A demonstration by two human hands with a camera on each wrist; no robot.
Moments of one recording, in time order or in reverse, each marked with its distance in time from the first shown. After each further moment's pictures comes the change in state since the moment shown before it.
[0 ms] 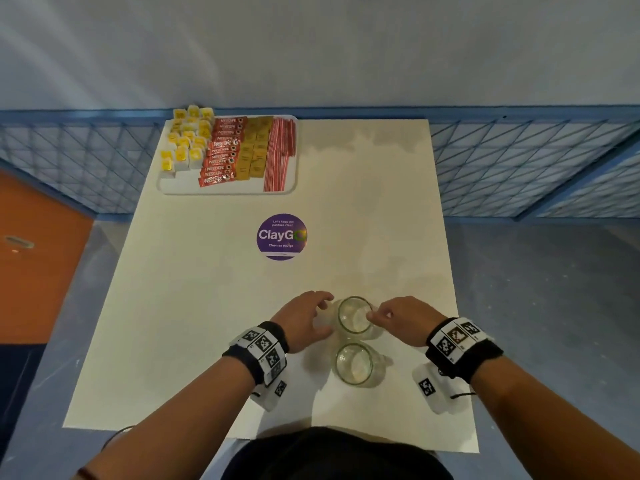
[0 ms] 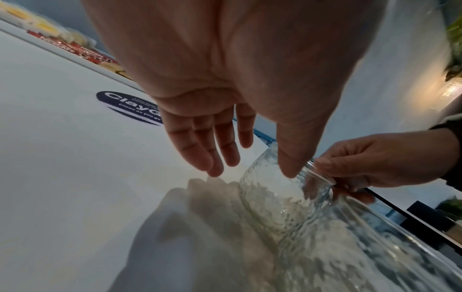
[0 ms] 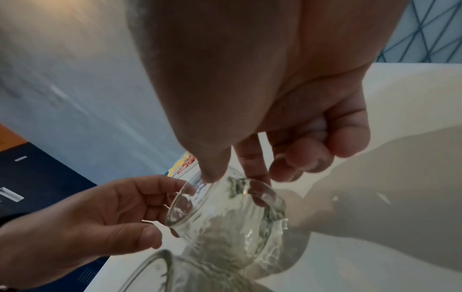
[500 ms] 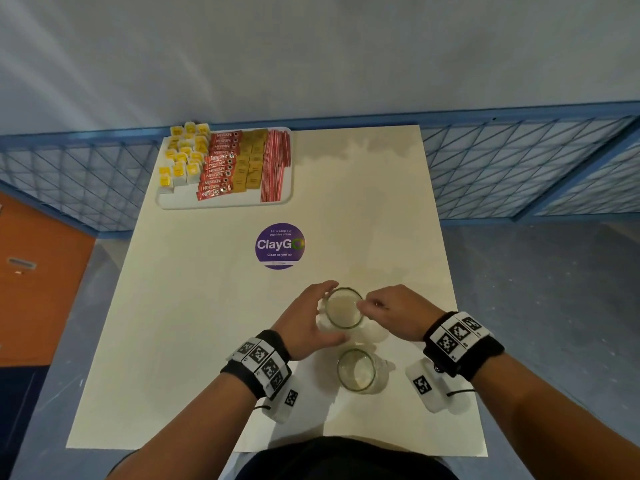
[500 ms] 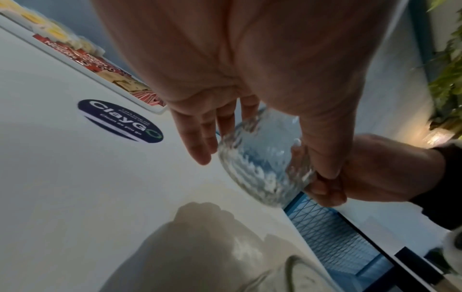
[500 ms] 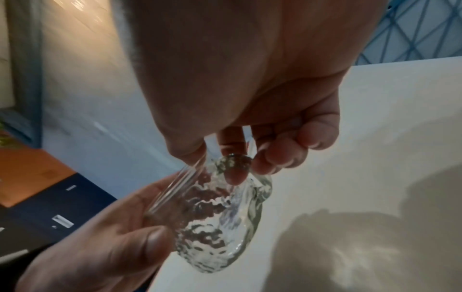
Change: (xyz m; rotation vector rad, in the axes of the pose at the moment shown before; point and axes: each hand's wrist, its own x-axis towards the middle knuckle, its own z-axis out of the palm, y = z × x) left_hand -0.012 0.024 -0.012 -0.218 0.154 0.144; right_hand -0.016 -0.029 -0.025 0.233 0.152 -0.182
